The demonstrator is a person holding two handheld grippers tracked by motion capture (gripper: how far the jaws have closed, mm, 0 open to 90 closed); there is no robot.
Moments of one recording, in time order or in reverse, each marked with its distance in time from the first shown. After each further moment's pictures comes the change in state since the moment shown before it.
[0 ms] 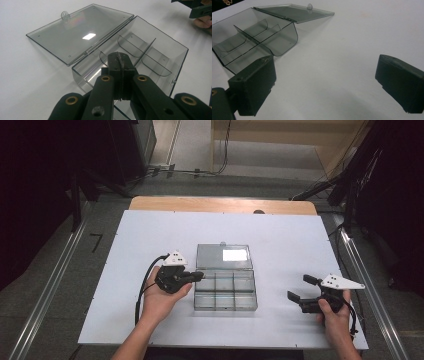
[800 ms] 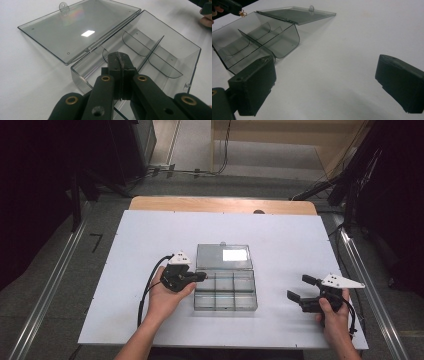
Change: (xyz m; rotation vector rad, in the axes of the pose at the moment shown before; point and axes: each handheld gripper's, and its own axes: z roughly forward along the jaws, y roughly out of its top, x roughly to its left) left arm 0.008 -0.005 0.021 0.026 -0.007 -0.031; right arm -0.004 -0.002 0.002 -0.013 0.030 0.036
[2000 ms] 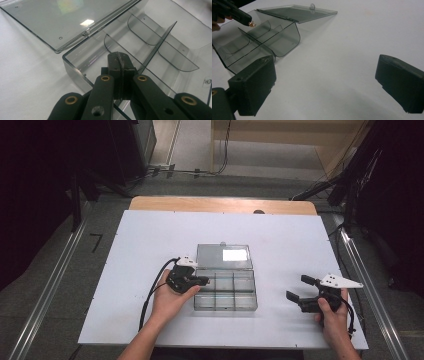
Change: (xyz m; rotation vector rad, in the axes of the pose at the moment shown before) left arm 0.004 -0.008 0.022 0.080 -0.006 -0.022; right arm 0.000 -0.001 0.003 0.008 0.008 -0.002
